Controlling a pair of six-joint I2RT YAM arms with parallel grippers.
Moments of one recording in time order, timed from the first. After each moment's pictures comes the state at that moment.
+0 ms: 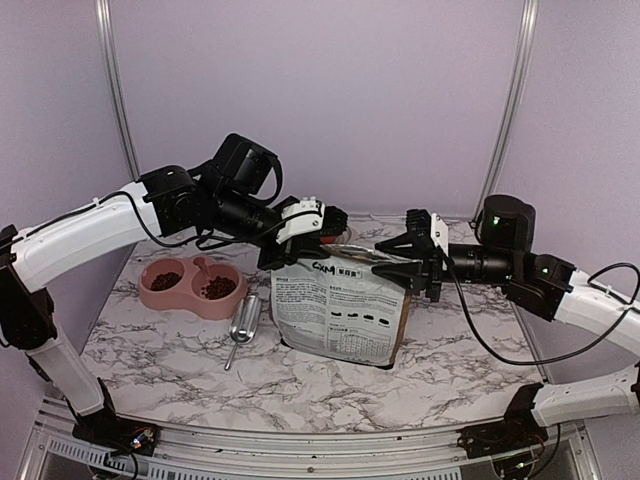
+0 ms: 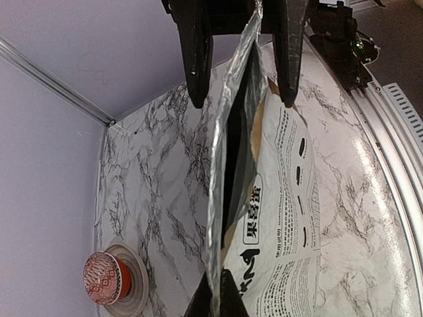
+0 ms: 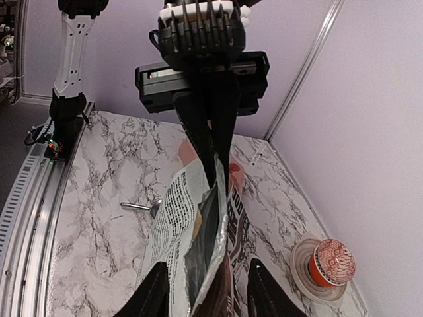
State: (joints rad) left arm -0.93 1.65 1.67 -0.67 0.34 0.83; right arm 0.75 1.01 0.87 -0.06 -0.53 -0.45
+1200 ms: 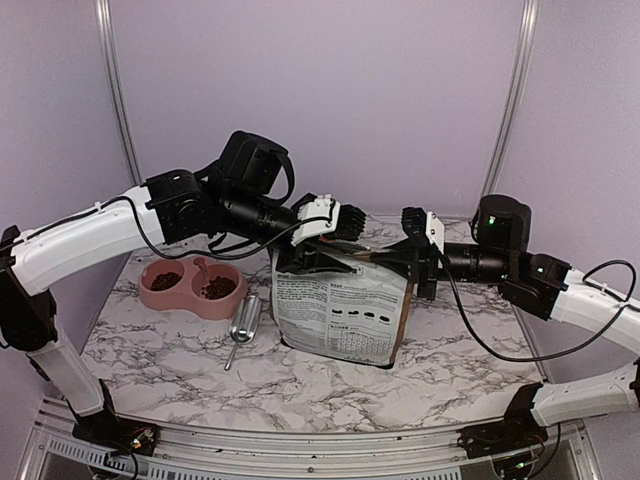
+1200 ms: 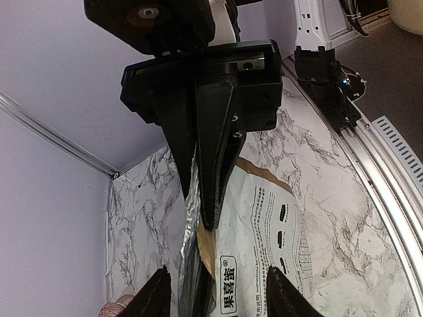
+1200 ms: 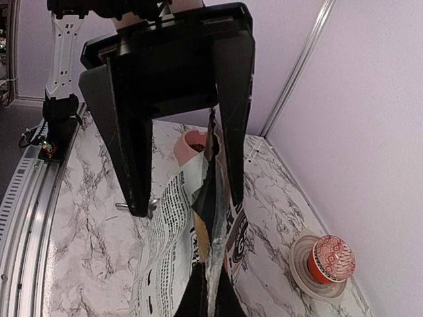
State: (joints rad) left arm -1.00 1.66 1.70 -0.56 0.41 0.83; right arm 0.75 1.03 0.87 -0.03 -0.52 -0.43
